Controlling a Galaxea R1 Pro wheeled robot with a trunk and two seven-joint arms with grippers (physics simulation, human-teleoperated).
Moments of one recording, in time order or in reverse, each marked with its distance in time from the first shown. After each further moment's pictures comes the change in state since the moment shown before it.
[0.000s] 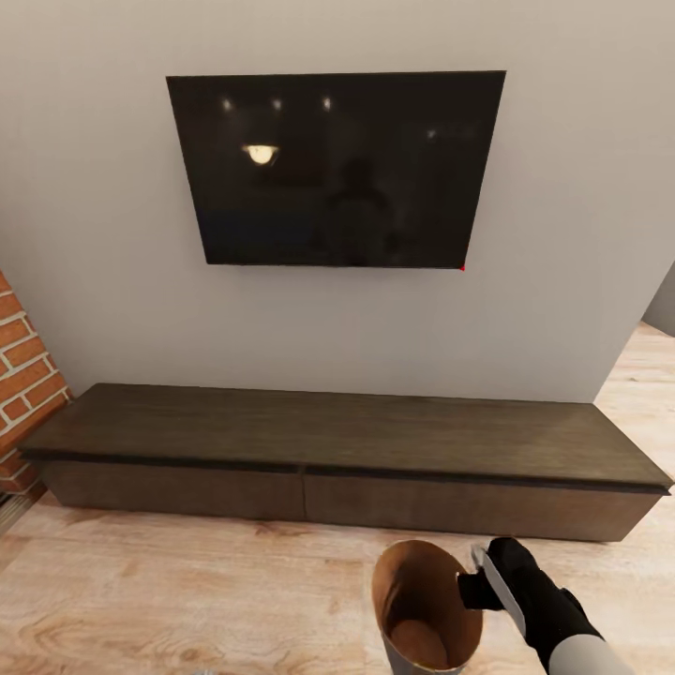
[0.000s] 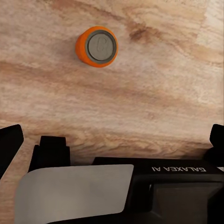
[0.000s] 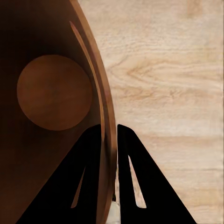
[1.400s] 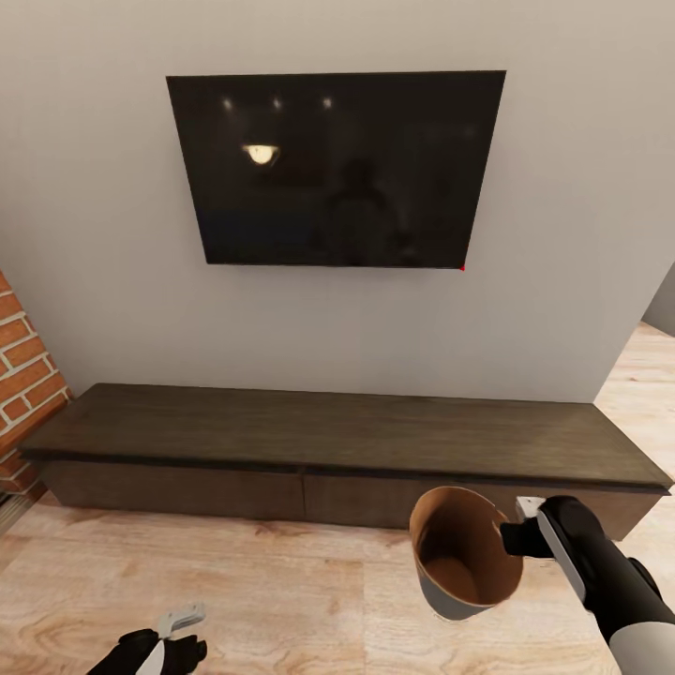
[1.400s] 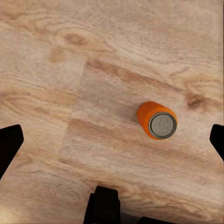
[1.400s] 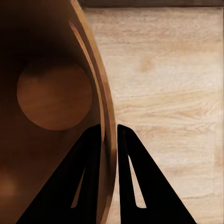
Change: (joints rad) left arm -0.250 0.038 0.009 0.243 0.006 -0.134 0.284; right arm -0.002 -0.165 -0.073 -0.294 -0.011 0.130 0.097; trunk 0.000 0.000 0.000
